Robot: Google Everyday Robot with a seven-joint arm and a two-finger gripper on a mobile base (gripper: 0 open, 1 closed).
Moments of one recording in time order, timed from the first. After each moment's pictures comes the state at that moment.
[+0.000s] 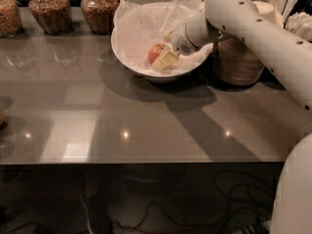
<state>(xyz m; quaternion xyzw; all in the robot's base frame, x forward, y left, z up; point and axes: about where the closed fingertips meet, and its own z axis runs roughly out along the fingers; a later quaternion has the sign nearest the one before) 0.746 -0.037 0.865 -0.58 0.70 0.08 0.42</state>
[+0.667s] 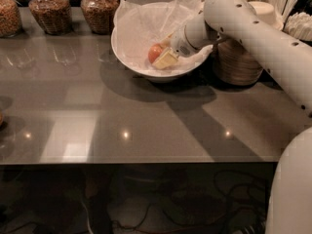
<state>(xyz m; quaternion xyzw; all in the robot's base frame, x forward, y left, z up) 0.750 -0.037 0.856 -0.58 0.70 0.08 0.41</state>
